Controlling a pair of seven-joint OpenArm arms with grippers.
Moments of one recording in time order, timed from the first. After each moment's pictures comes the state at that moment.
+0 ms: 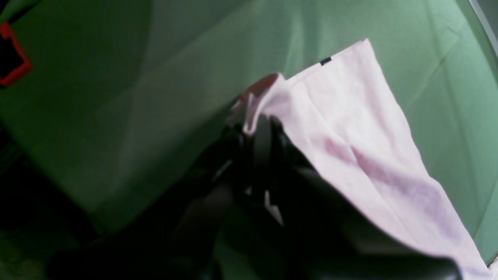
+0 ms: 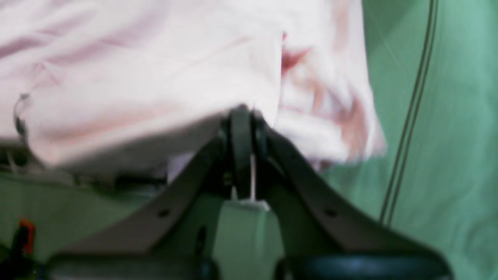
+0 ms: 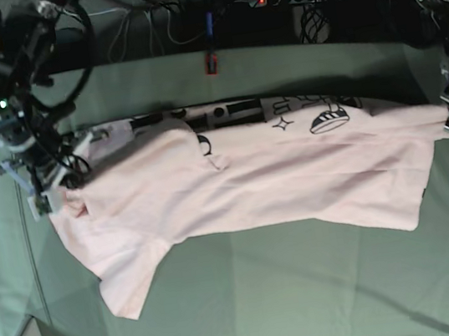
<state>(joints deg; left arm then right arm) 10.6 -11.9 -35.1 90.5 -36.4 6.5 36.2 -6.8 -9.4 32.6 106.9 -1.8 39.9 -50.3</state>
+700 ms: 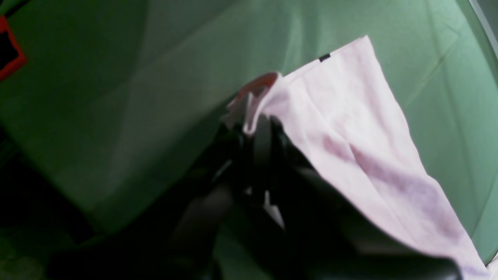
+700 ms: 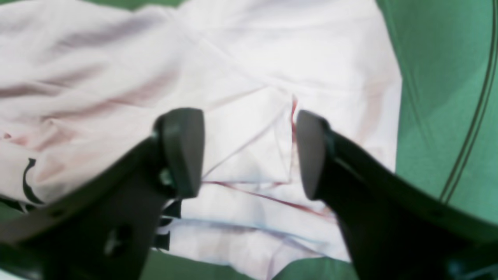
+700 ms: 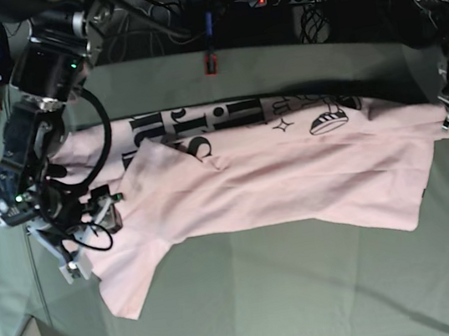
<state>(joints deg) 10.6 -11.2 -35.2 90.5 -36.4 6.5 36.1 10.7 -4.0 29.0 87.7 -1.9 39.9 -59.5</state>
